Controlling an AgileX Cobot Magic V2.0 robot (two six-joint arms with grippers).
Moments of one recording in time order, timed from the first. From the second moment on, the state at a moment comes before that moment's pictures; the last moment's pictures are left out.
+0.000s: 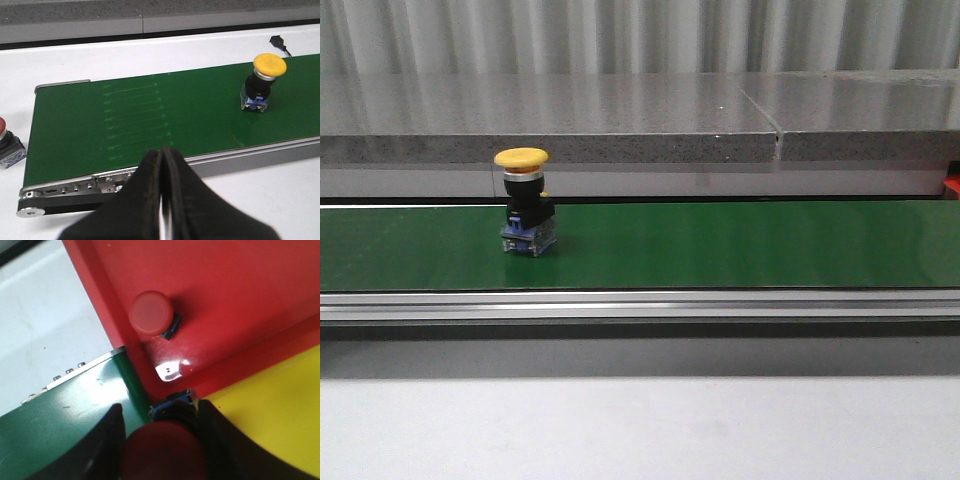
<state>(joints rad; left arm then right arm) -0.14 0.56 -0.57 -0.14 0.62 0.15 -0.47 1.69 -1.45 0.17 0.96 0.03</state>
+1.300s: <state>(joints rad) -0.14 0.56 -0.57 -0.14 0.62 0.15 -0.47 1.90 -1.45 0.20 0.80 0.03</state>
